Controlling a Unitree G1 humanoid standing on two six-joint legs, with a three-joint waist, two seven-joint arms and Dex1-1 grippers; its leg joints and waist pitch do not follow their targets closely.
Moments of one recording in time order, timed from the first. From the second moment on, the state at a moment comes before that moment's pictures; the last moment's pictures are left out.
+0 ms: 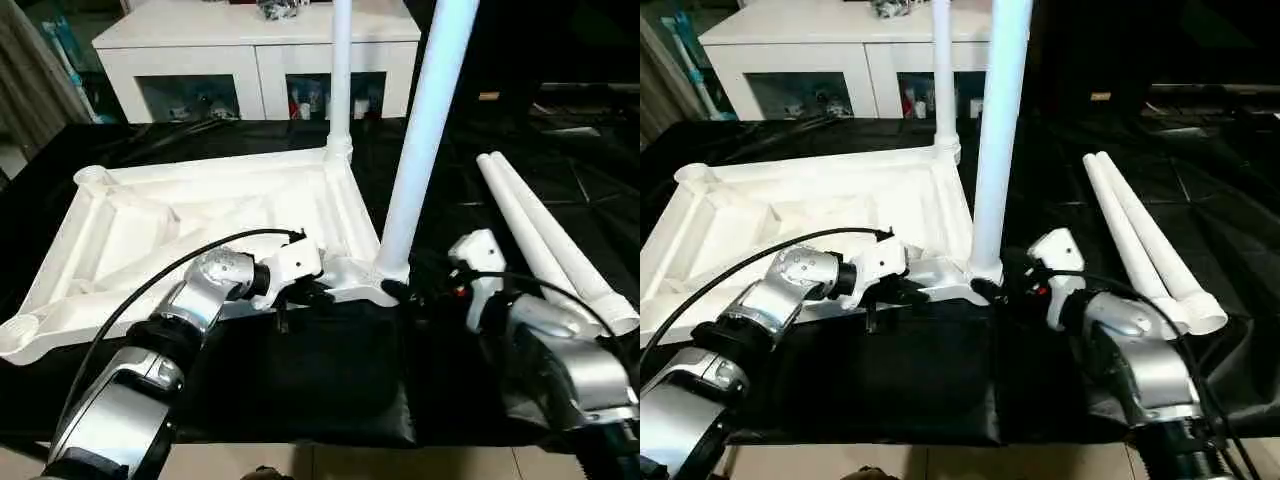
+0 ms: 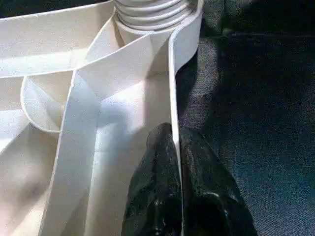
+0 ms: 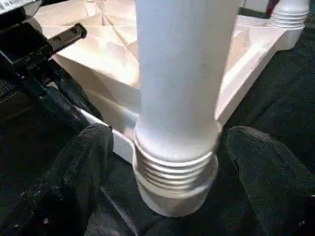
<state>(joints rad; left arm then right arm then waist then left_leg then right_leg) -0.72 0.28 -0.31 0.82 0.13 -0.09 -1.10 -0.26 -0.40 0.07 0.13 0.25 0.30 0.75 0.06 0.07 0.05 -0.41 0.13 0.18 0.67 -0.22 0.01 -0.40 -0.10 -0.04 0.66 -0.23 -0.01</state>
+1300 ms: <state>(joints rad) -0.70 0.25 -0.30 0.75 0.14 0.06 -0.99 -0.36 -0.22 0.03 0.38 0.23 0.17 0.59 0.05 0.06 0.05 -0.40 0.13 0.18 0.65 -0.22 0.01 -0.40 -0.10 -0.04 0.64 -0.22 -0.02</state>
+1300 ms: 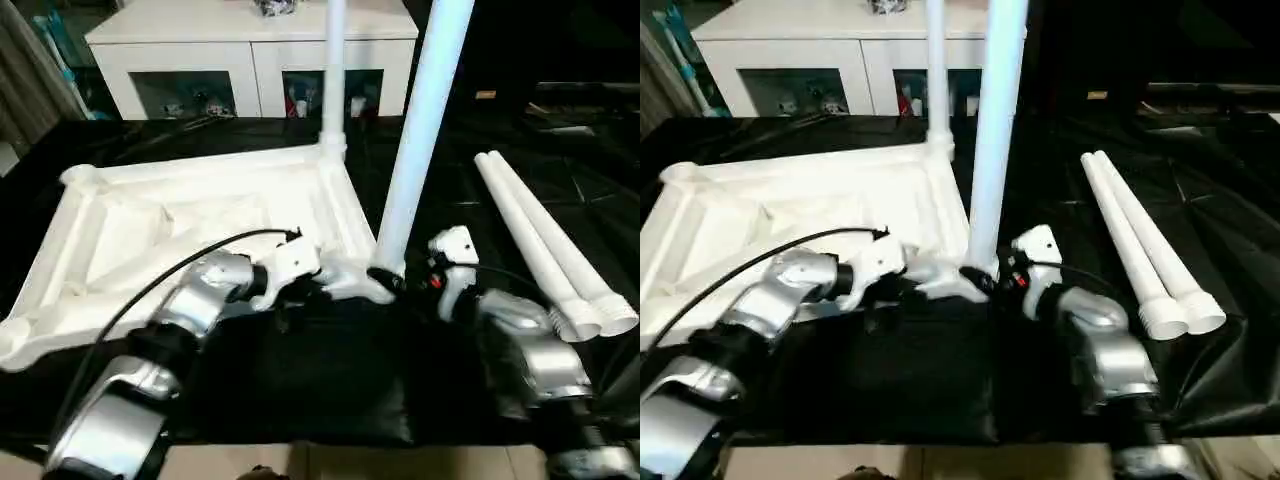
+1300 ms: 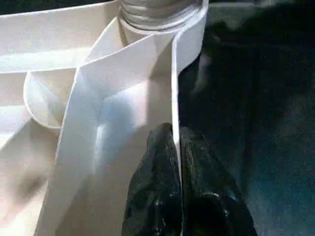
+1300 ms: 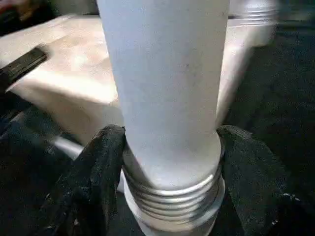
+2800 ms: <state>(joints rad) -0.65 0.31 -0.31 0.55 0.11 0.17 -1.04 -0.46 -0.32 0.09 0.43 0.22 0.16 0.82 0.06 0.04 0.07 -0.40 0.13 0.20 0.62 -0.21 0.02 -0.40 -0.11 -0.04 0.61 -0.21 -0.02</state>
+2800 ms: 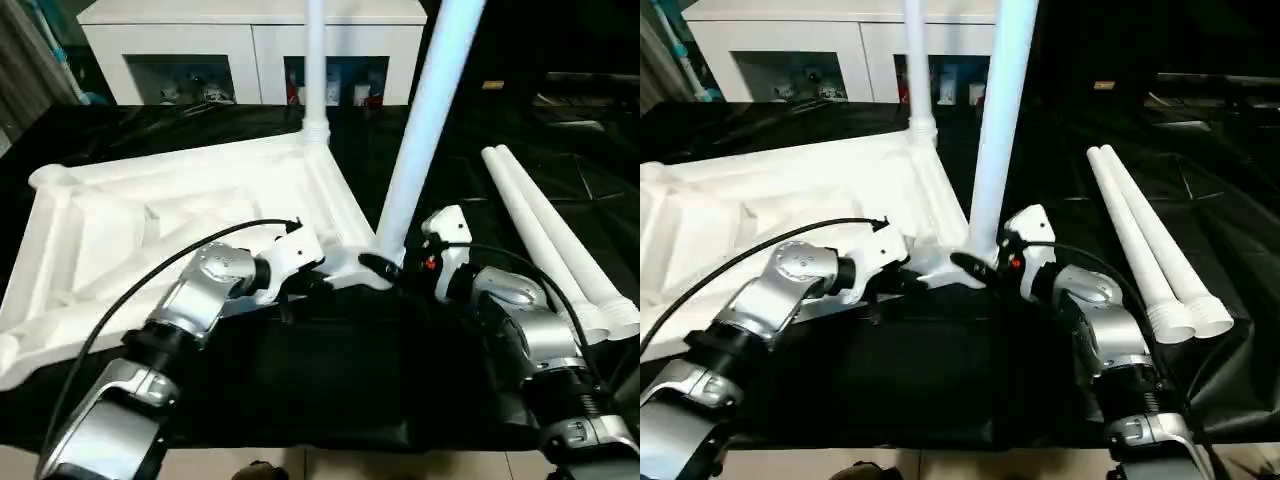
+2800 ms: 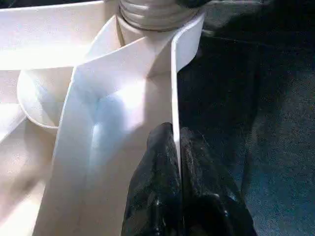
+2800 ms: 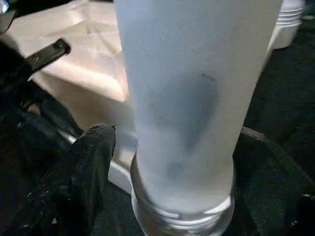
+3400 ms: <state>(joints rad) -0.64 0.33 -0.31 0.54 0.10 0.17 -1.06 -0.46 -0.33 0.09 0.44 0.20 0.14 0.85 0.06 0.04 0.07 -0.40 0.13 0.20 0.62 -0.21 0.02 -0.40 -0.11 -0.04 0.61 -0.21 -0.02</state>
